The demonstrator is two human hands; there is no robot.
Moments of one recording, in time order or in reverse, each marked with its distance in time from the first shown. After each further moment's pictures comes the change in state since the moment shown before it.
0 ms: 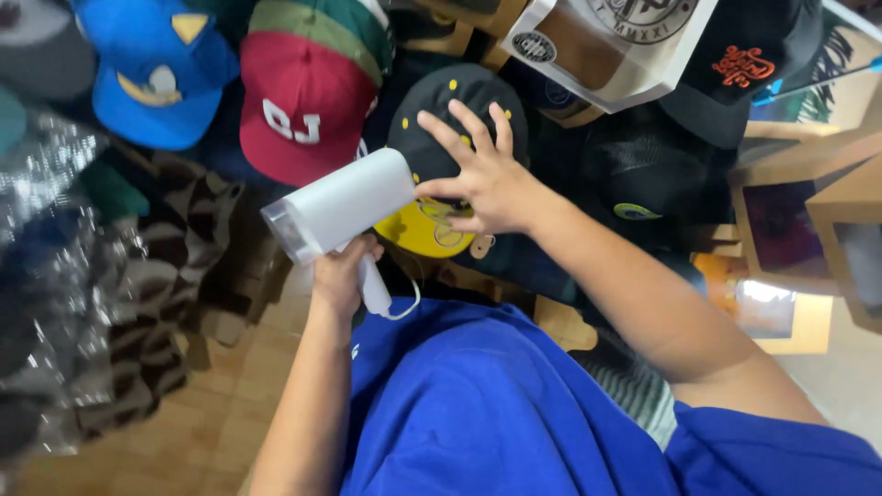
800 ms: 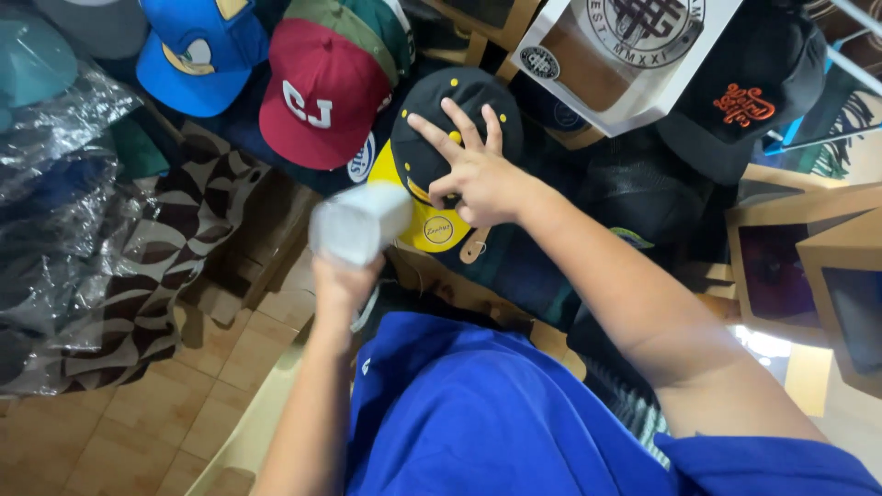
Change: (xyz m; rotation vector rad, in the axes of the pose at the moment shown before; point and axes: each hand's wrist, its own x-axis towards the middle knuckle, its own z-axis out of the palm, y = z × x) left_hand -0.006 -0.092 -0.006 0.711 0.249 0.228; right_hand 0.012 0.003 -0.040 0.125 -0.392 -0.083
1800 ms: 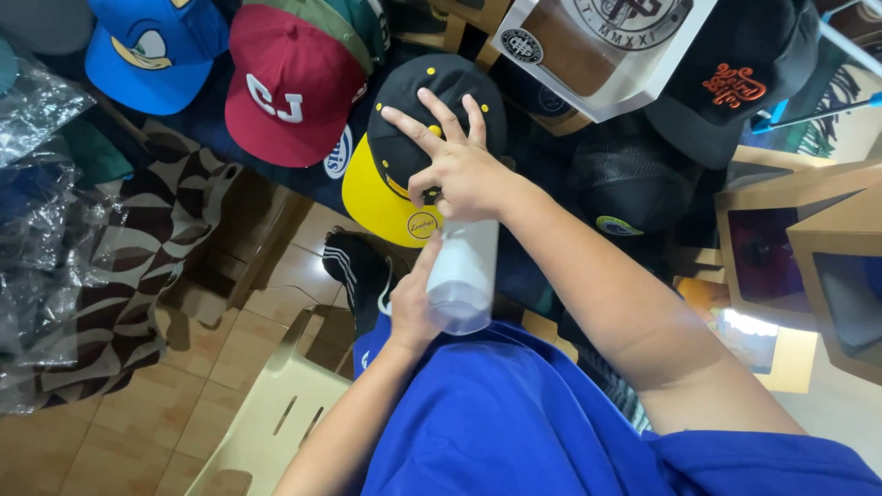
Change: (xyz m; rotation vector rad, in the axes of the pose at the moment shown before) left_hand -0.094 0.057 0.067 -0.086 -0.176 0.560; right_hand 0.001 -0.010 -0.012 0.072 -0.004 0.089
